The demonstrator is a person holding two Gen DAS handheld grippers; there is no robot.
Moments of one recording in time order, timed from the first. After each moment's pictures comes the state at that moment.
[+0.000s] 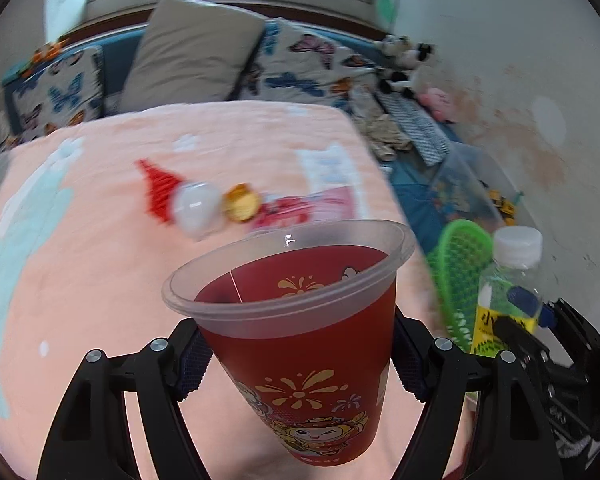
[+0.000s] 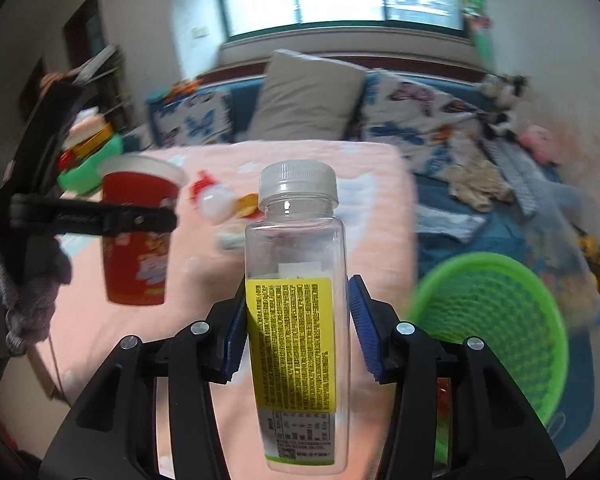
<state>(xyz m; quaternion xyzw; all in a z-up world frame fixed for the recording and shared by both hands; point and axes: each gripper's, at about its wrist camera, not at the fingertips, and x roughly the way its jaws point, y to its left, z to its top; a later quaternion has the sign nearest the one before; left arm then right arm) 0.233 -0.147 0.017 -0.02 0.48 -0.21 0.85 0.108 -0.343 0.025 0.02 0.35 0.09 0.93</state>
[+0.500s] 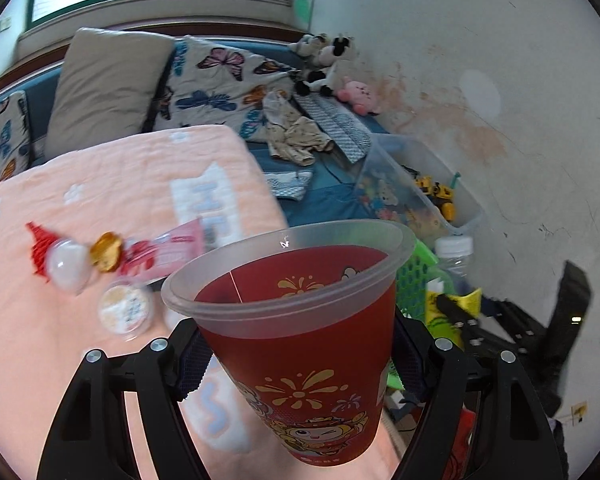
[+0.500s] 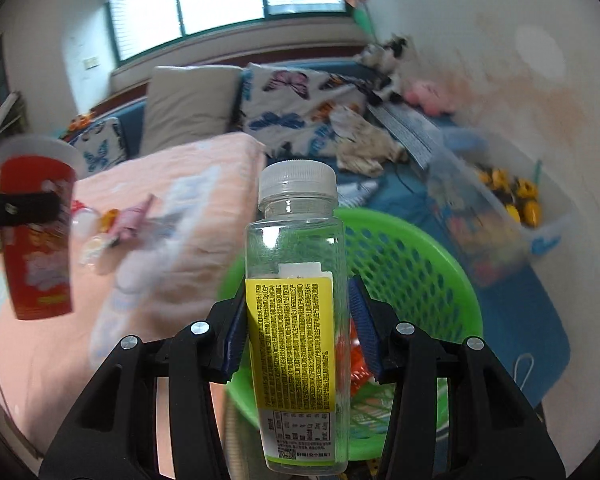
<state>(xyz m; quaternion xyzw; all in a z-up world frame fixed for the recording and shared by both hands) 0.219 -0.259 0.032 0.00 0.45 -0.31 0.84 0.090 -0.469 -0.020 0.08 0.37 -0.08 0.92</state>
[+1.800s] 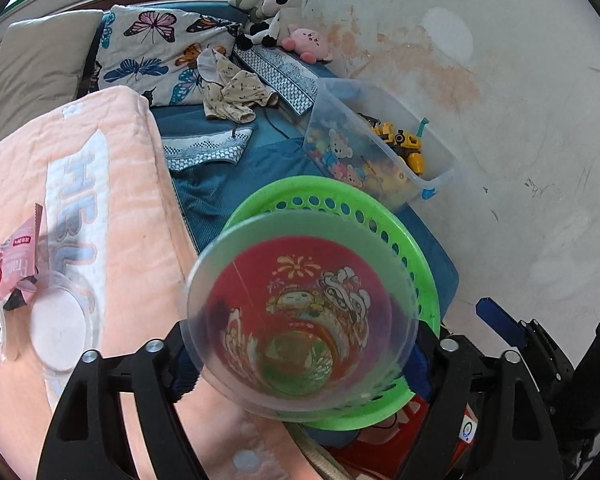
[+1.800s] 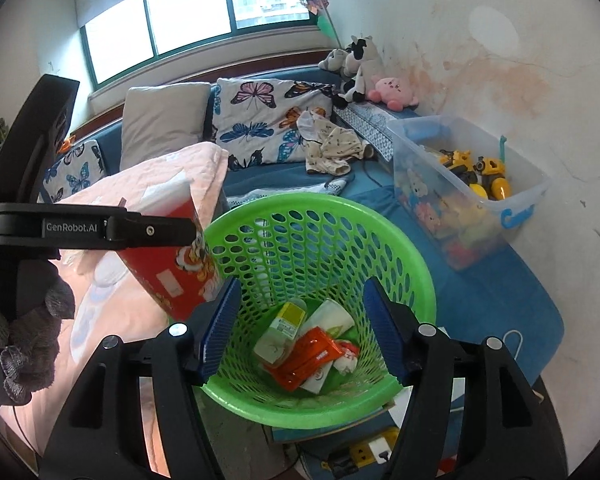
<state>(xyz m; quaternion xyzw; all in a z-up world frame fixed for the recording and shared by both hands) 0.225 -0.387 -0.037 0.03 0.50 -0.38 0.78 0.039 -0.498 -0.024 0.10 0.34 -0.12 0.93</state>
